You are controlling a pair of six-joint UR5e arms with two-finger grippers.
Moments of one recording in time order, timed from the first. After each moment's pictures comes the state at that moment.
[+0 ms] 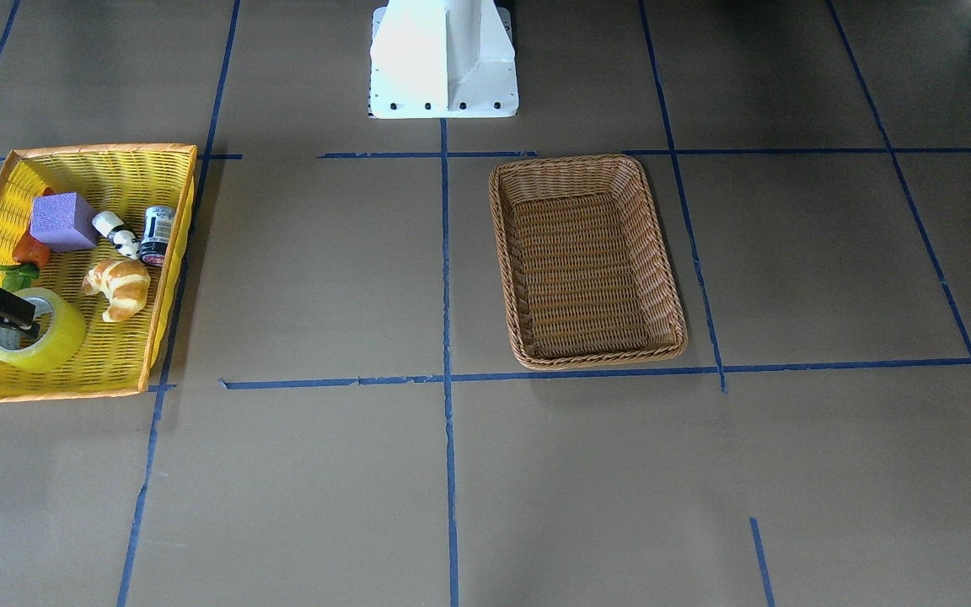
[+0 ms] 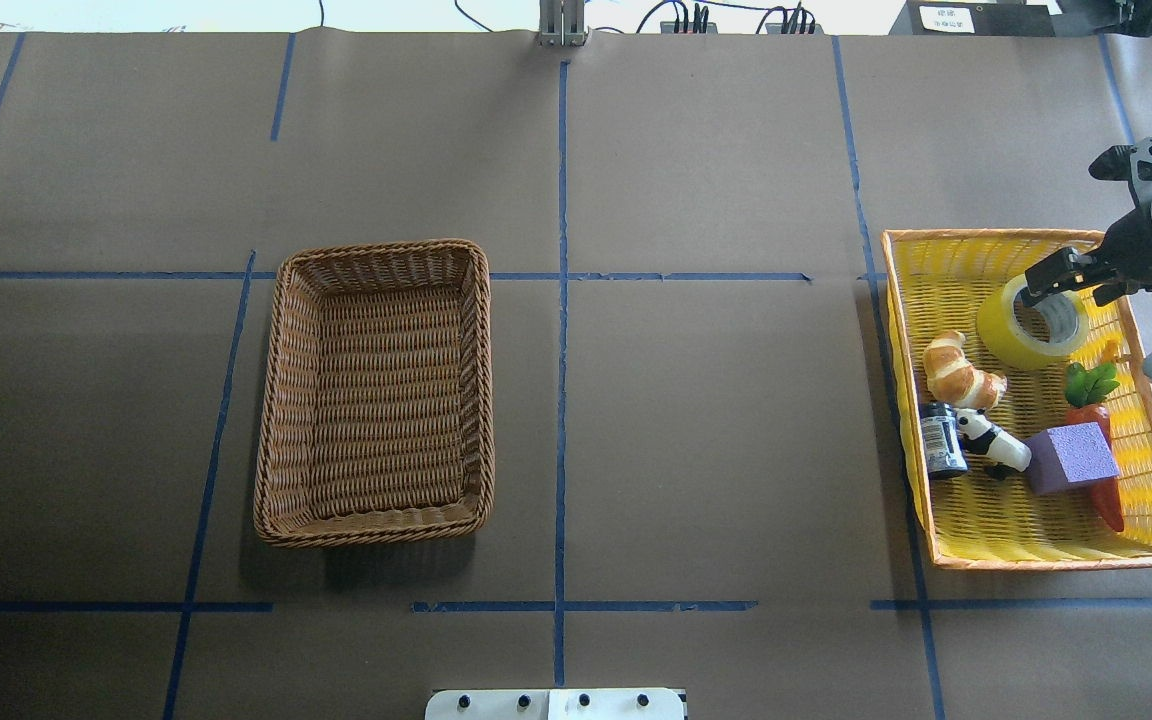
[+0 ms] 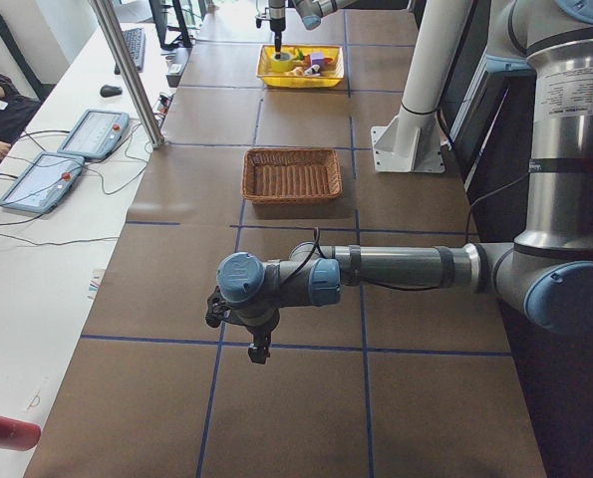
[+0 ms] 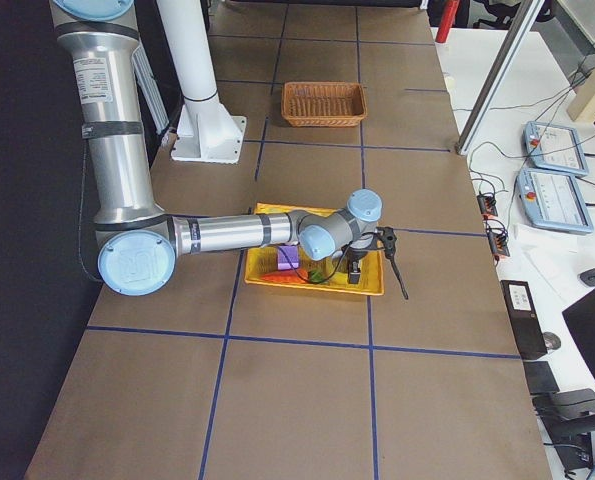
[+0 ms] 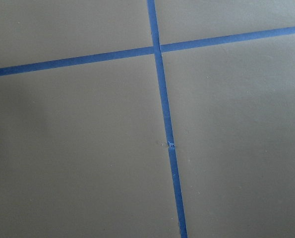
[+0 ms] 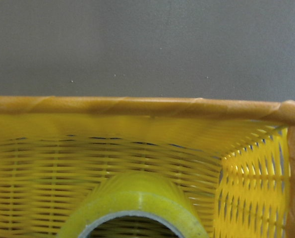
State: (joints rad) left arm -1.56 -1.52 -1.60 -1.49 -2.41 0.22; right arm 1.11 -1.46 1.50 -1.15 2.27 0.62
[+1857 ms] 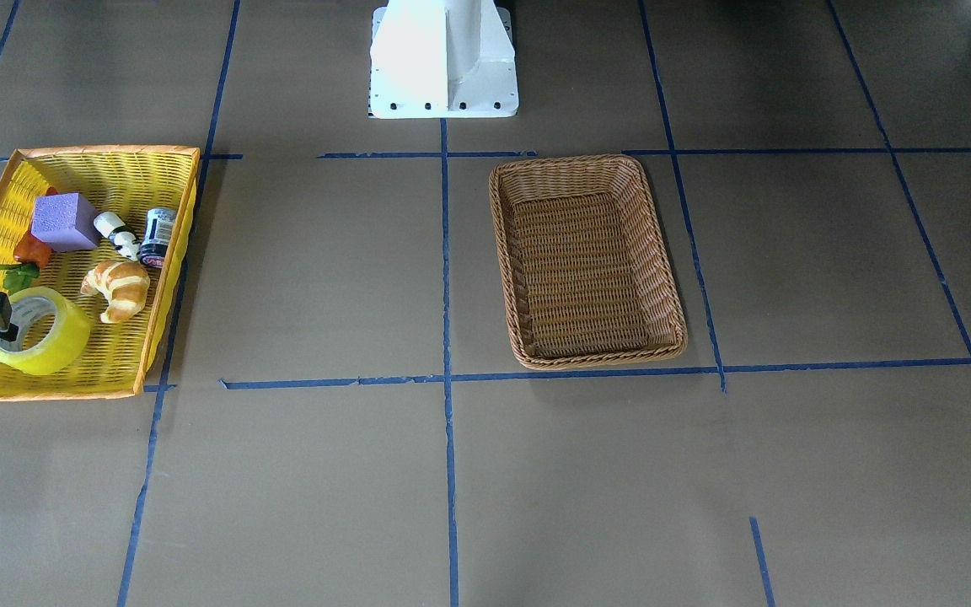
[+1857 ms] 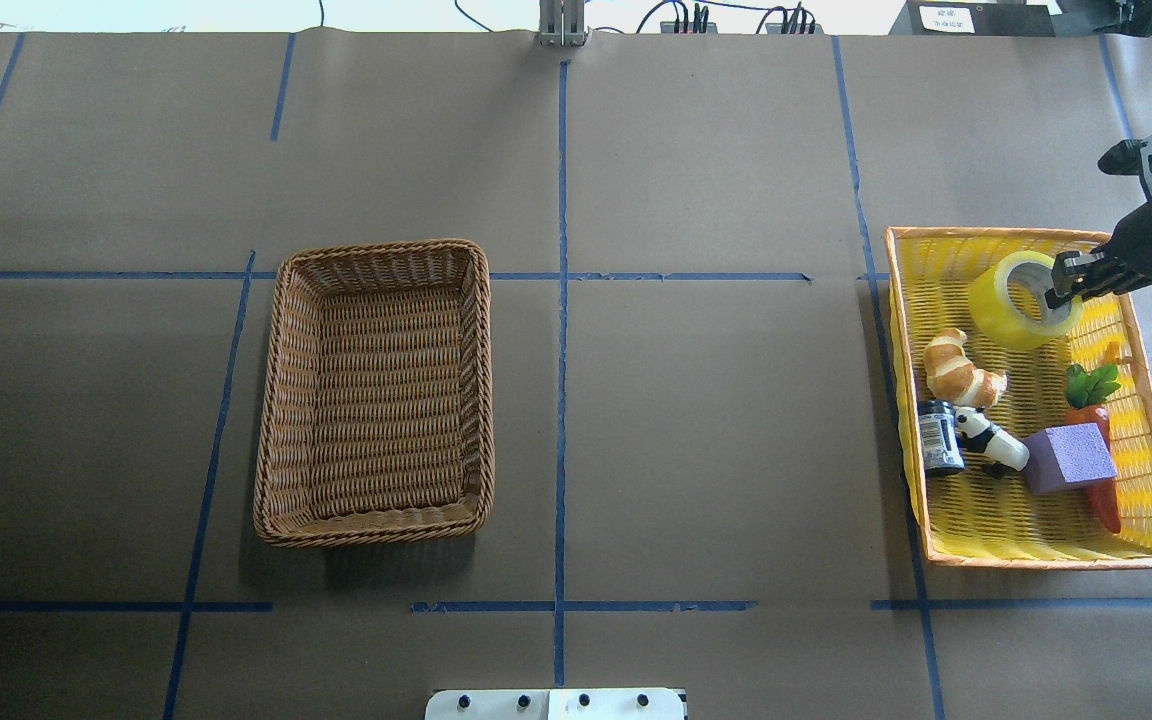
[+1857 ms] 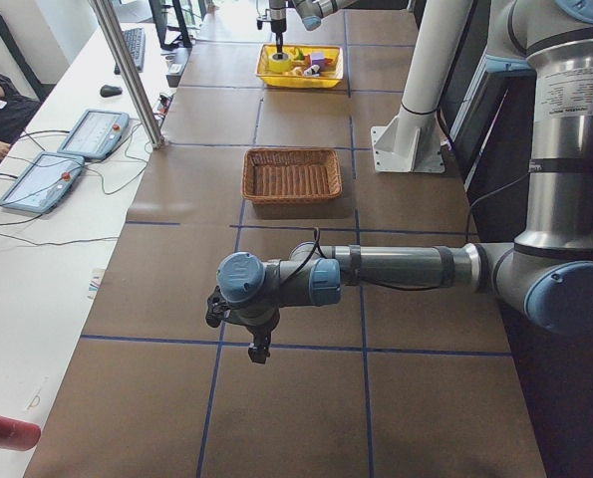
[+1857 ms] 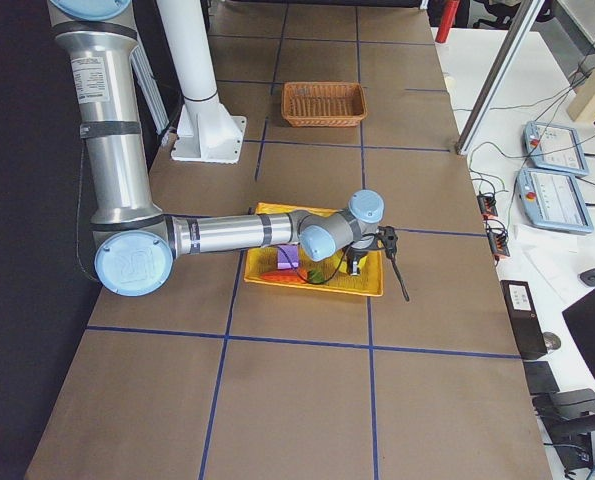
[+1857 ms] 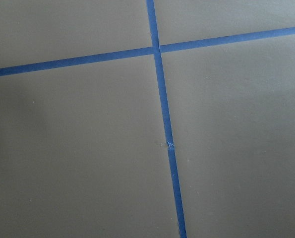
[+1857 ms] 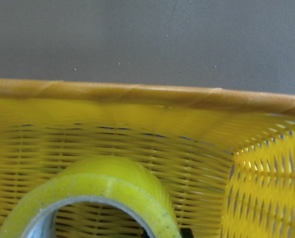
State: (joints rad) left arm -1.56 -1.52 -1.60 -1.49 -2.42 0.21; right arm 1.15 -1.45 1.51 -1.16 2.34 0.60
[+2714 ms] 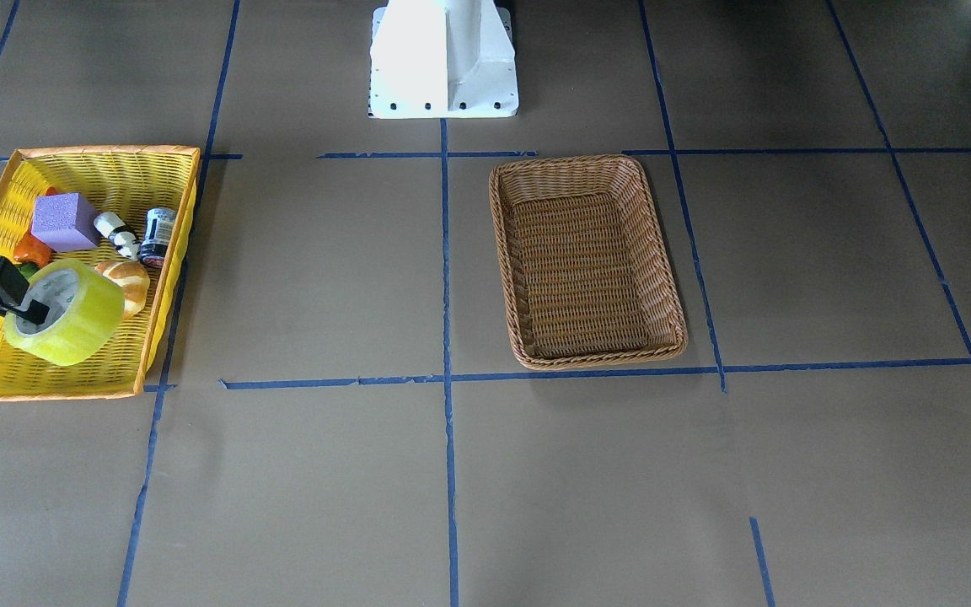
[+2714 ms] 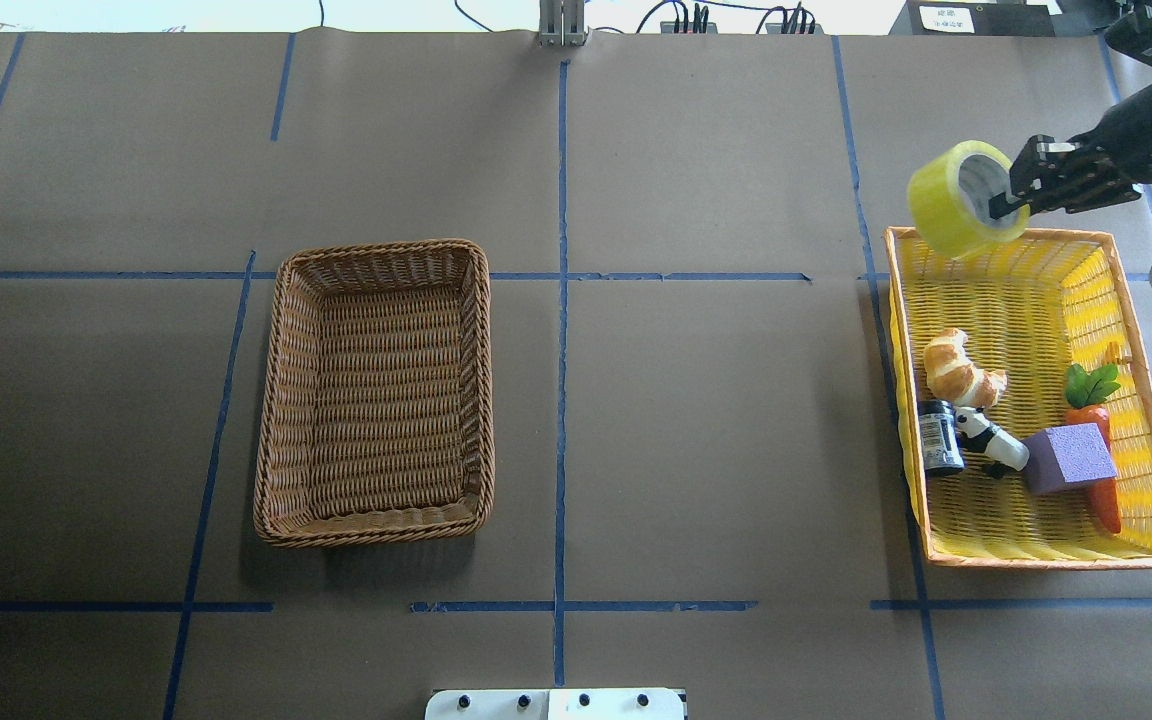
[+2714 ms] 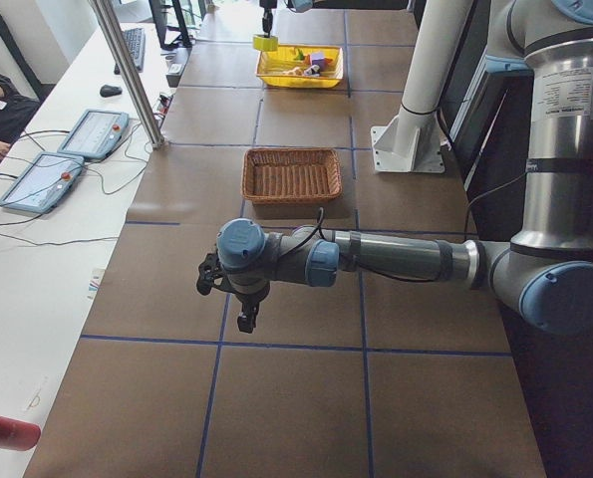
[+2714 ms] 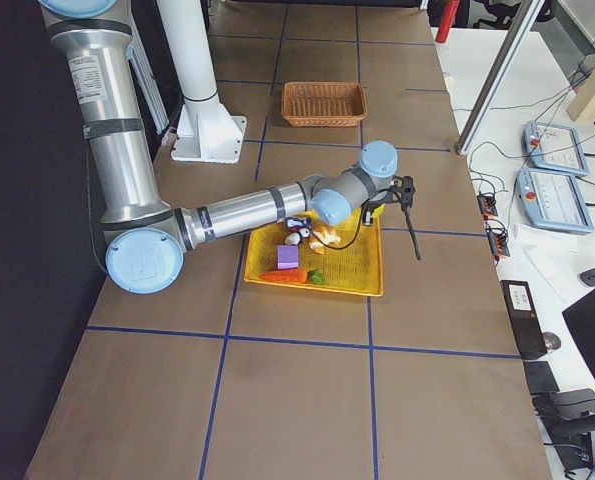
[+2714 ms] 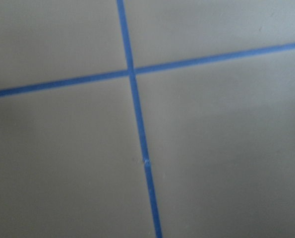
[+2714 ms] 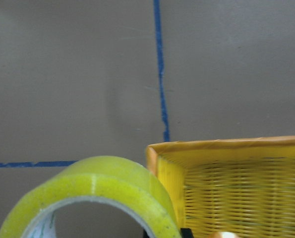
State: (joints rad) left arm -1.52 -1.53 -1.69 -1.66 -2.45 -0.02; right arm 1.18 -1.34 1.70 -1.15 2.48 0.94
